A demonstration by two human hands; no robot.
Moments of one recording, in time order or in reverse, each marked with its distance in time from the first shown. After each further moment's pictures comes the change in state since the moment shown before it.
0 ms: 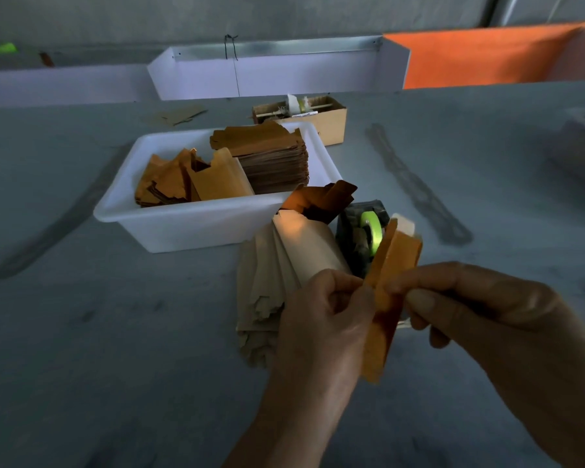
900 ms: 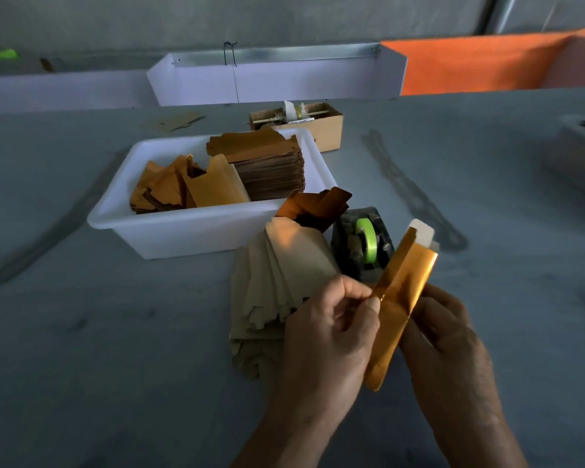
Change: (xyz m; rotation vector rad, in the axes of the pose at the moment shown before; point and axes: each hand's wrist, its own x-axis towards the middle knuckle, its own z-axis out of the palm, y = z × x) left_hand 0.005 -0.018 0.006 0.142 -0.079 0.143; right_hand -0.003 0.065 0.029 -0.229 0.446 0.220
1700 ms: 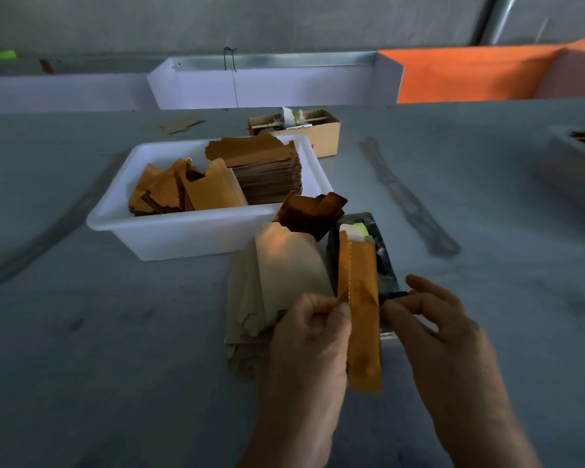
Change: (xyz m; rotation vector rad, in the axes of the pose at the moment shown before) left_hand -0.011 0.006 0.003 -0.213 0.211 -0.247; right_hand 0.003 -0.018 -0.010 -0.013 -0.041 0.075
